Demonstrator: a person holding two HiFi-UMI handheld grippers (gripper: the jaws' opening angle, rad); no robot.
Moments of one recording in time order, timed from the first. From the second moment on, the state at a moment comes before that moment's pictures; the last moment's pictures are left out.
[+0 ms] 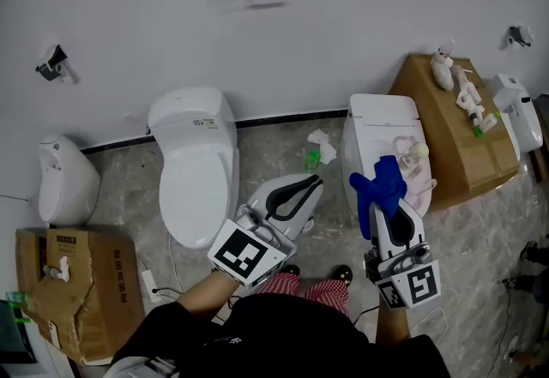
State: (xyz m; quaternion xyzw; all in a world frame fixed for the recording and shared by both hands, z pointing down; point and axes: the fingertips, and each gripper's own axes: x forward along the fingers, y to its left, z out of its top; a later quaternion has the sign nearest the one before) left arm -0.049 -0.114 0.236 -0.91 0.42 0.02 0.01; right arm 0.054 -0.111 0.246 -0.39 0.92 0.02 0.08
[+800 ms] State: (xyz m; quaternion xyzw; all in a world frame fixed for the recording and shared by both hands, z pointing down) left arm -0.051 -0.134 0.273 -0.88 0.48 -0.01 -0.02; right arm 0.056 -0.150 0.285 -0.34 0.94 -0.02 0.06
